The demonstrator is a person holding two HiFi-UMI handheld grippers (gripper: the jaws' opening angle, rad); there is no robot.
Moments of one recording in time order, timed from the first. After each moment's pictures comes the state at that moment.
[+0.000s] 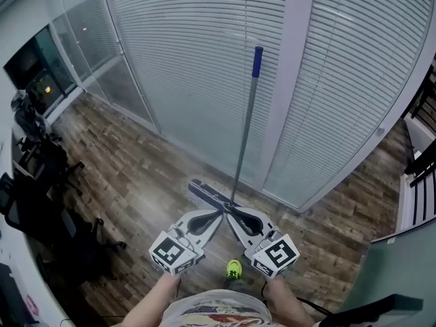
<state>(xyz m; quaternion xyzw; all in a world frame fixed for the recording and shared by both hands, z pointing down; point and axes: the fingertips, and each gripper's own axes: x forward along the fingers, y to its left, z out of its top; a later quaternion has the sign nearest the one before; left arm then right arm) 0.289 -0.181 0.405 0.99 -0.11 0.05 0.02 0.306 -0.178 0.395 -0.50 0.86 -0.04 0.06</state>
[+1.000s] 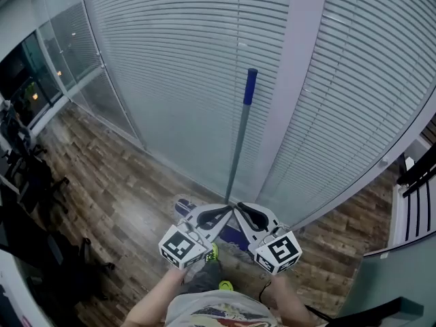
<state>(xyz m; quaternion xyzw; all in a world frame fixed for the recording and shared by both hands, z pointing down) 0.405 -0.329 0.403 1.00 -0.06 0.03 0.00 0.417 -0.332 0.403 -0.56 0.83 -0.03 0.02</state>
